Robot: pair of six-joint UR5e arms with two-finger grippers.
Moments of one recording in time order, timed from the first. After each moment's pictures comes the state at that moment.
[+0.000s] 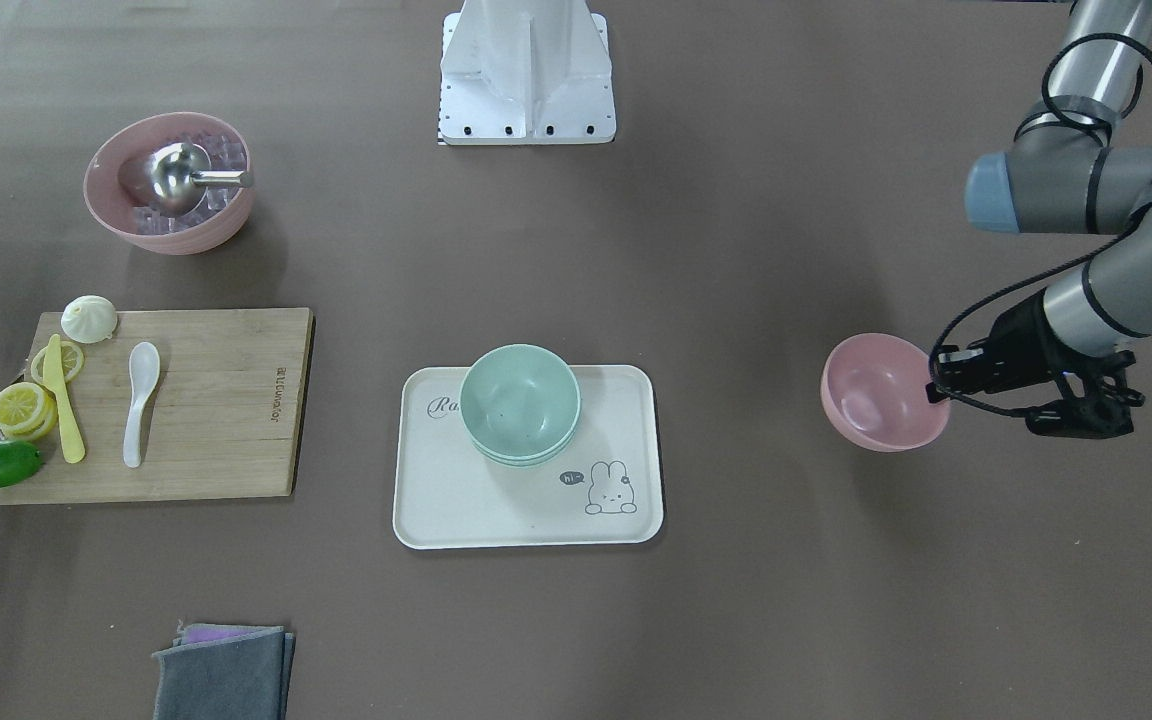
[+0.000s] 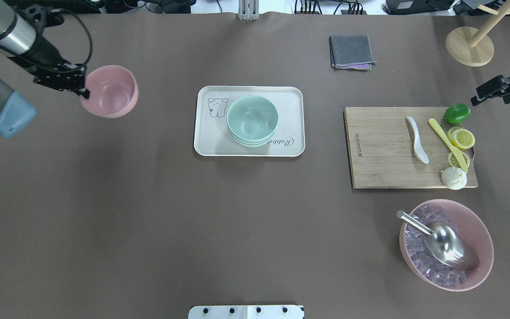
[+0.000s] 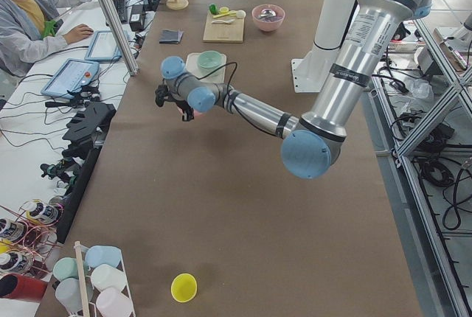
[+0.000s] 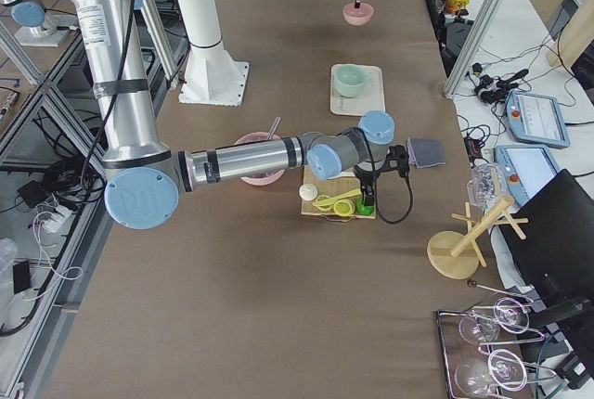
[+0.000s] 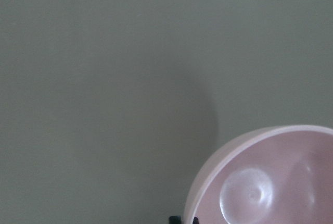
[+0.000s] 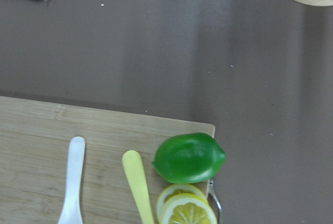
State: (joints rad) left arm -1.04 -2.06 -1.56 -1.77 -2.39 -0.86; right arm 1.23 -1.39 1.58 -1.30 2.35 0.45
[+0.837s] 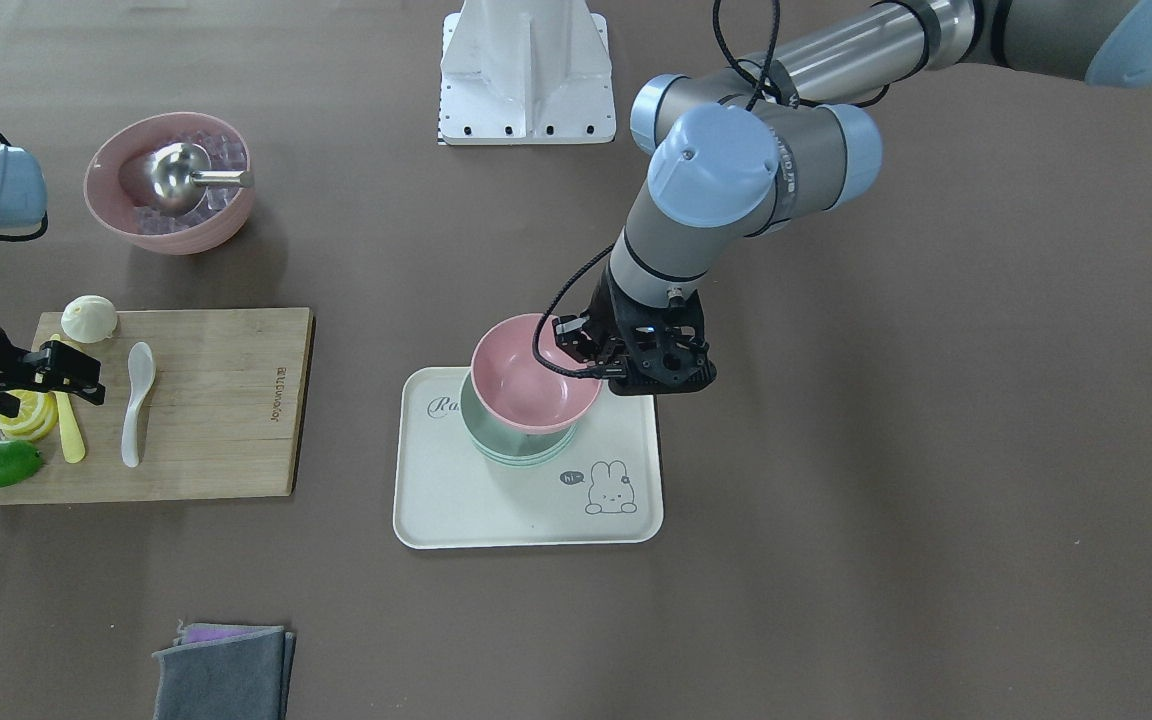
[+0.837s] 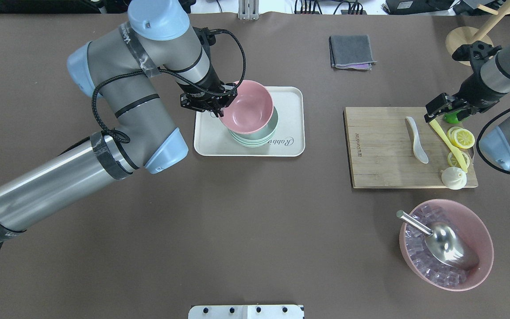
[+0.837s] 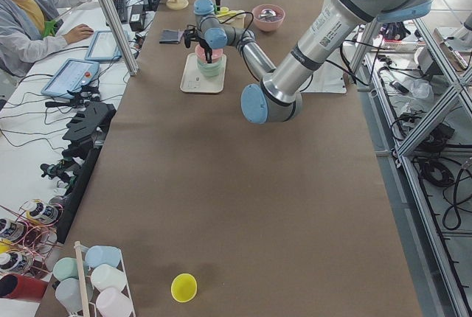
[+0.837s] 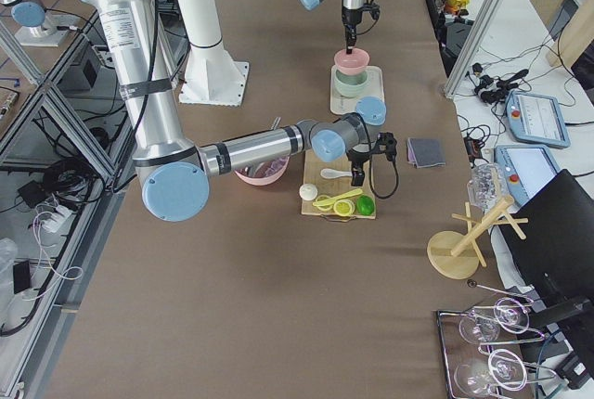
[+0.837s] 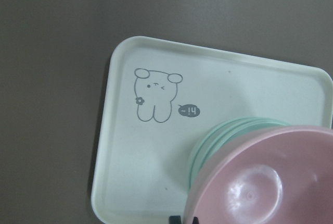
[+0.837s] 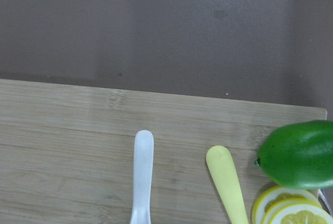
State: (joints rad) left arm -0.72 -2.42 -1.44 -1.74 -2.11 -1.24; right arm 1.07 -1.34 1.58 -1.30 2.30 0.60
